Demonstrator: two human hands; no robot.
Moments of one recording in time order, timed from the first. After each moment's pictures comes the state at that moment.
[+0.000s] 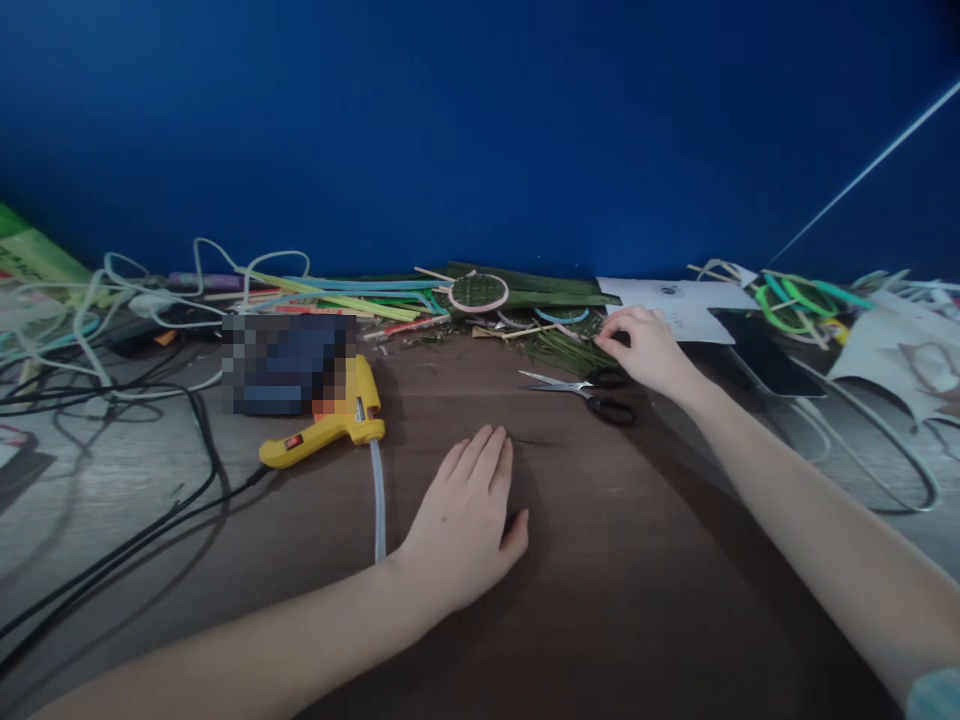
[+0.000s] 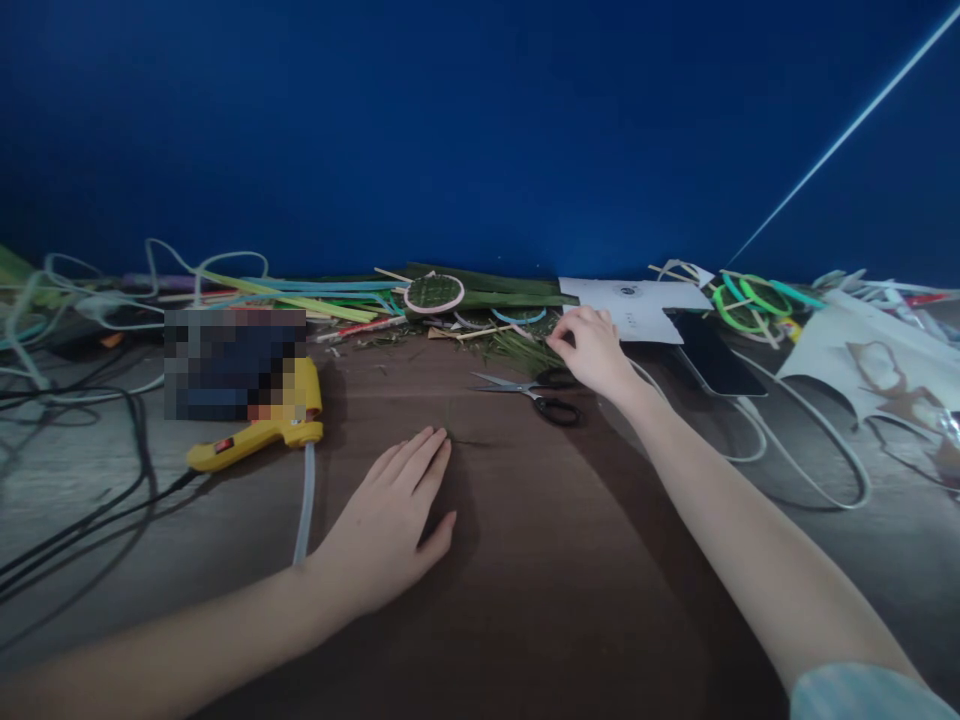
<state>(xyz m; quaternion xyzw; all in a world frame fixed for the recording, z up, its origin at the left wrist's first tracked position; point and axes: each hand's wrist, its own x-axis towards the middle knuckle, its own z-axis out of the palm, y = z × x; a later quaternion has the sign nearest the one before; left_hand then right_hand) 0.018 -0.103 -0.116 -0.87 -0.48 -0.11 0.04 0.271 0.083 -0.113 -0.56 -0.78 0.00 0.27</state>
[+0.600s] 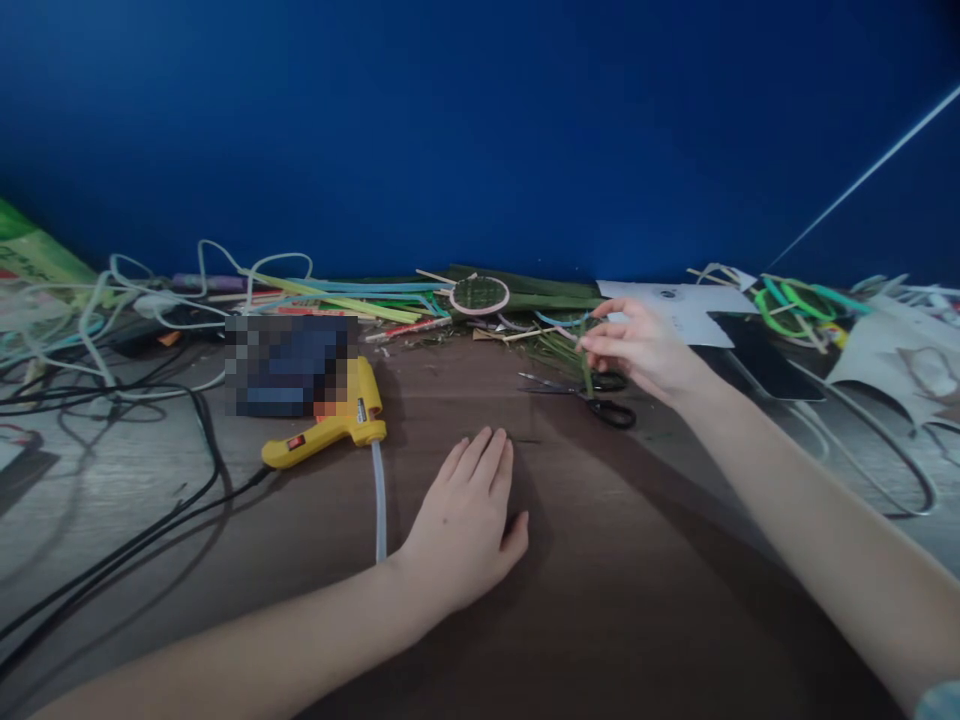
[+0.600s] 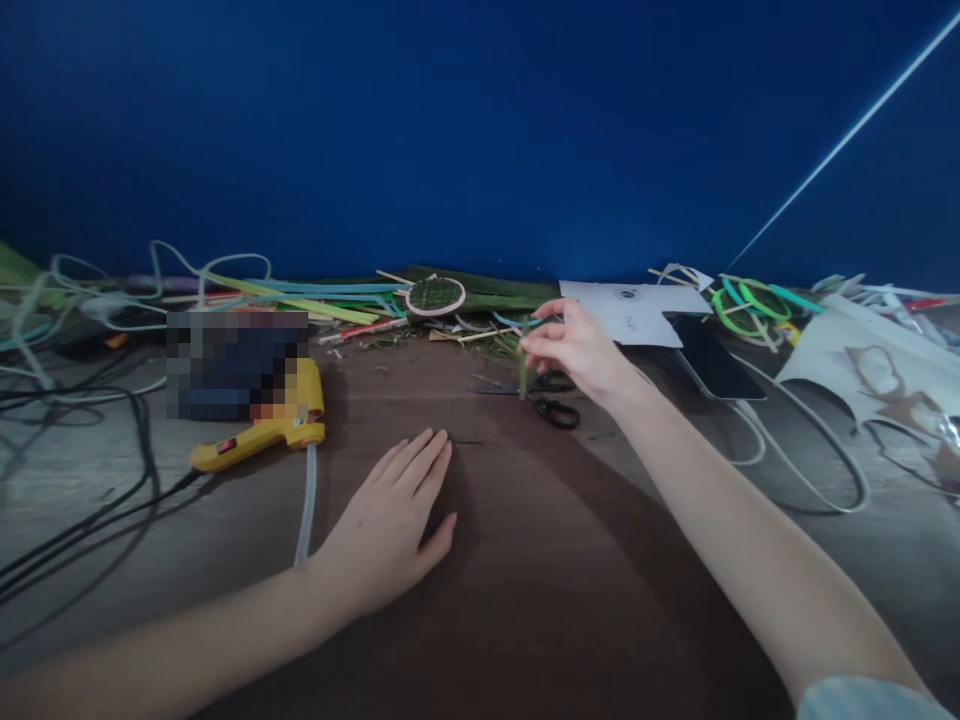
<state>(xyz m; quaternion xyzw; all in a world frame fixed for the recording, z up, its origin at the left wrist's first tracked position) 0.018 -0.103 -0.117 -0.87 -0.48 -0.11 0.04 0.234 0.048 -0.073 -0.47 -0.58 0.51 0.43</state>
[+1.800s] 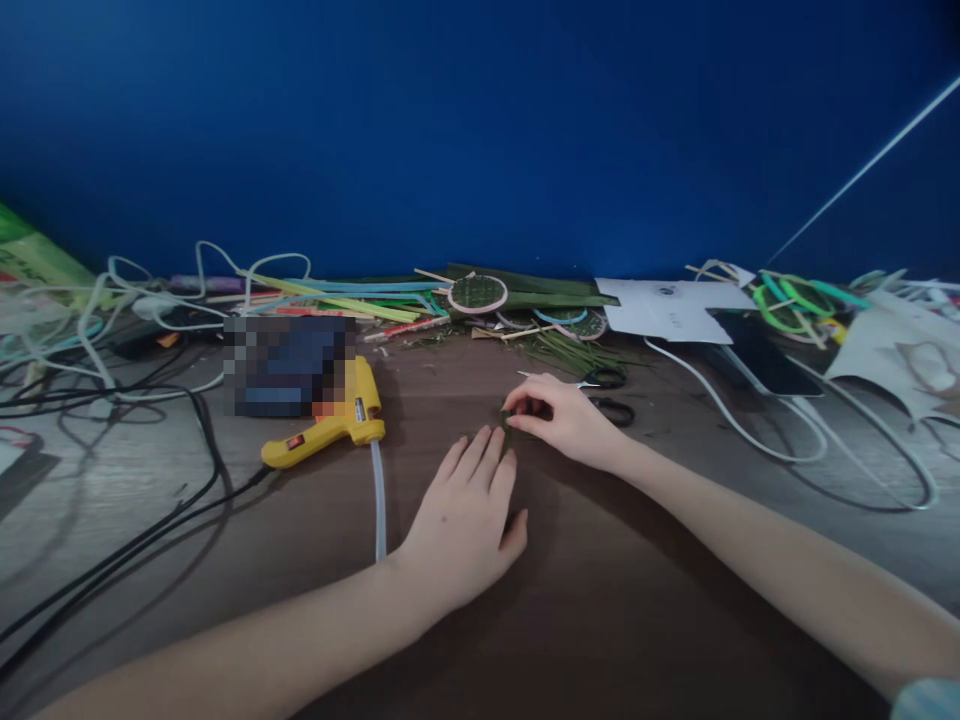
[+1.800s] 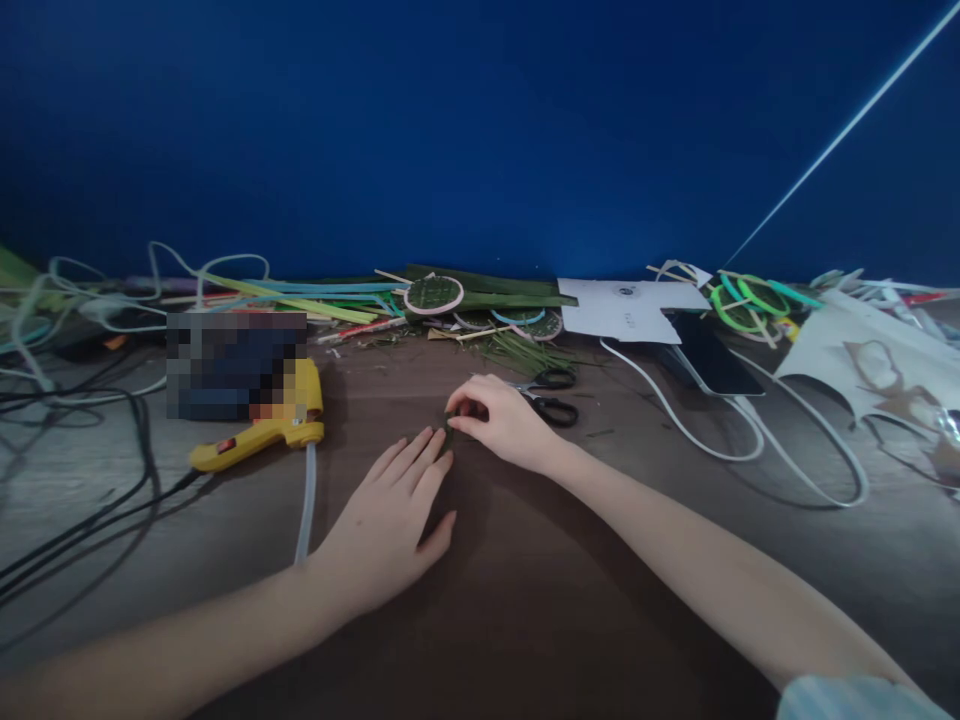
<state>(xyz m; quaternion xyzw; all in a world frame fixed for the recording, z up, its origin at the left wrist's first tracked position) 0.019 -0.104 -0.115 -0.87 -0.48 -0.13 0.03 0.181 -0.001 -0.111 -0.37 -0.85 0.26 0.28</state>
